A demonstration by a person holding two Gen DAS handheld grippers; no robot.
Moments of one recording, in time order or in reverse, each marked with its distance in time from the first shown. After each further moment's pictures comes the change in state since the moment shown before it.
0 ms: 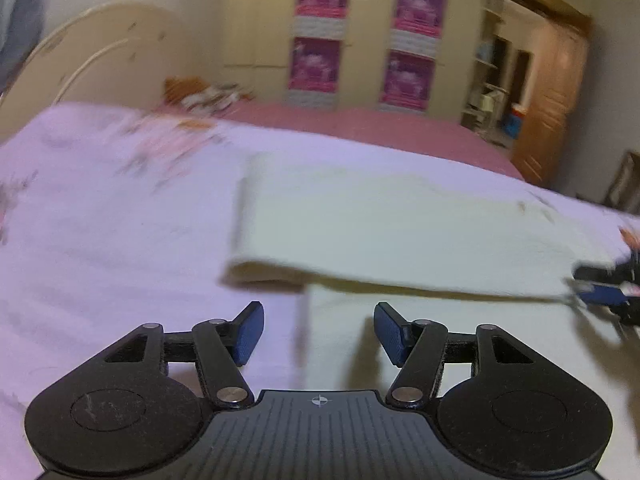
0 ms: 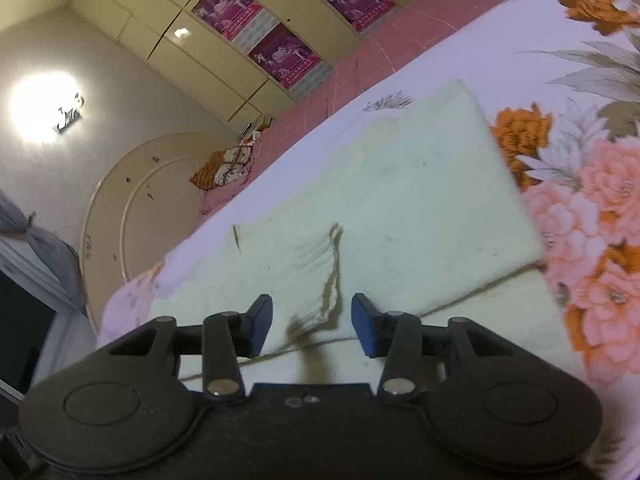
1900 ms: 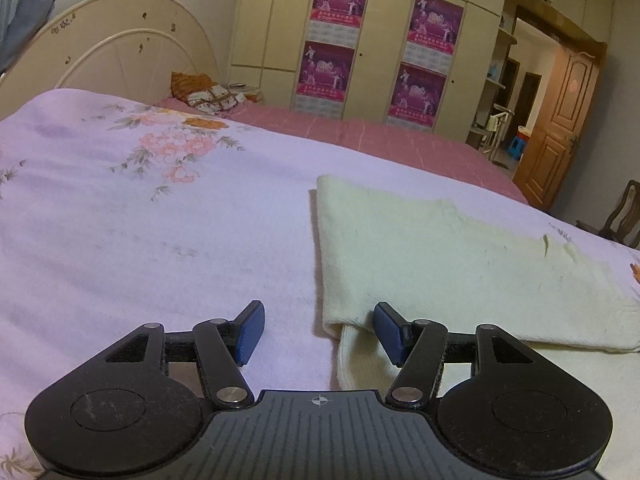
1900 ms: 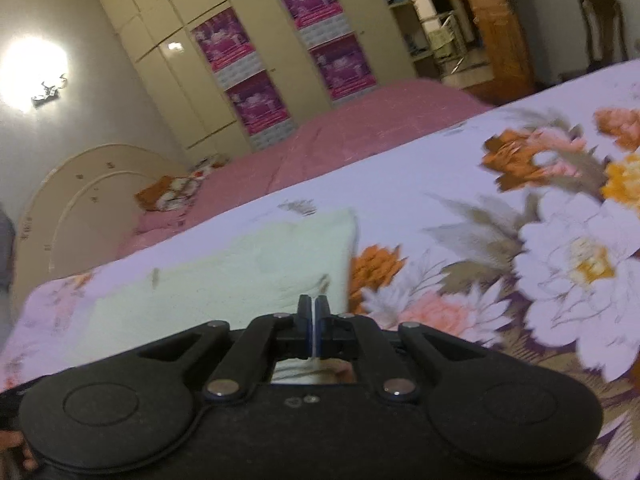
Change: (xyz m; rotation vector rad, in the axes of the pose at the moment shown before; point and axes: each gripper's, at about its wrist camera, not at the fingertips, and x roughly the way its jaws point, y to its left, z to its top) left arm 0.077 0.010 0.046 -0.049 -0.021 -0.023; right arm -0.074 -0.034 0.024 -0.191 -0.145 -0.177
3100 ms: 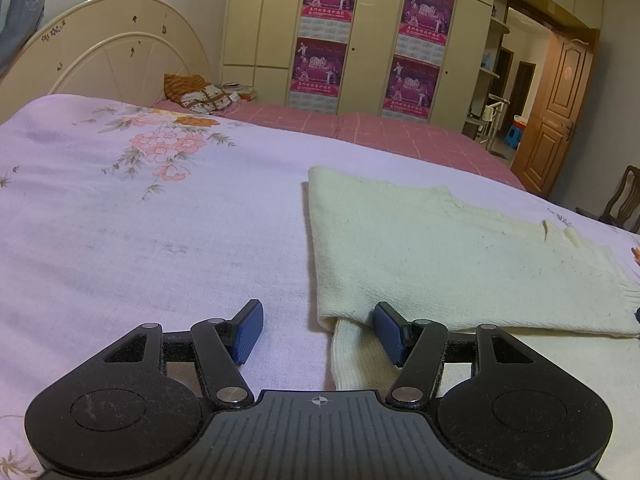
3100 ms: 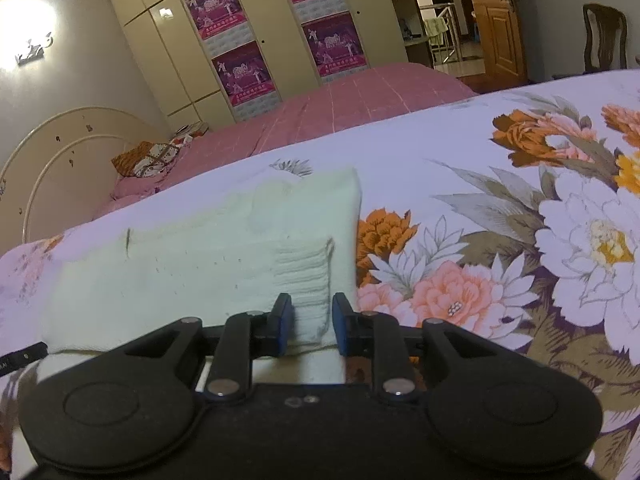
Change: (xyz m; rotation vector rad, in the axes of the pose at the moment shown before) left arm 0.006 -0.005 -0.002 0.040 0.011 0.002; right arm 0.027 0.016 -0.012 -0.075 0.059 -0.112
